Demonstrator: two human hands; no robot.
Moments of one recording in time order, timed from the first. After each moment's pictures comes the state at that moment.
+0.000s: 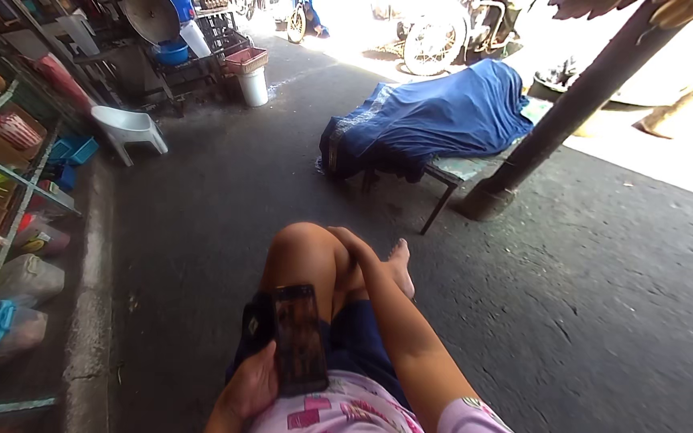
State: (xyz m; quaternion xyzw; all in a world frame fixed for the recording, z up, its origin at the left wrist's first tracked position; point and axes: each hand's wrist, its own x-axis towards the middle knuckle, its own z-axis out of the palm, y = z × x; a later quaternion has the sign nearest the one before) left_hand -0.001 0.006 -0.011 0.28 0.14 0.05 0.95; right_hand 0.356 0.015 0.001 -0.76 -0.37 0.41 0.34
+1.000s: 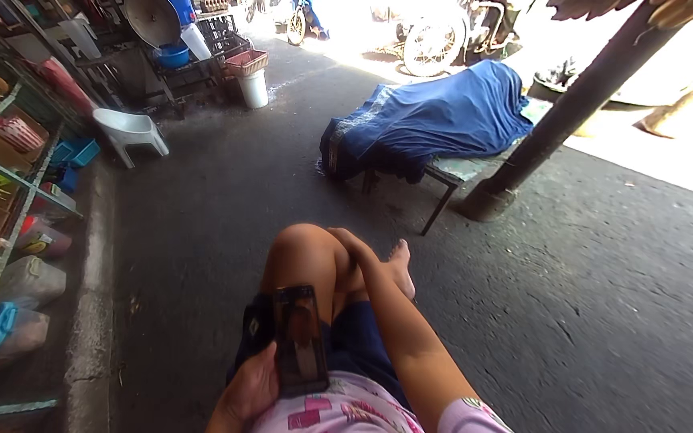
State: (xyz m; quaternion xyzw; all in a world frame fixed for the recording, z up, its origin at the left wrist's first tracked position) left_hand -0.001 0.005 -0.010 0.27 0.14 0.05 0.95; right_hand 0.361 0.020 -0.013 -0.76 -0.37 0.41 0.36
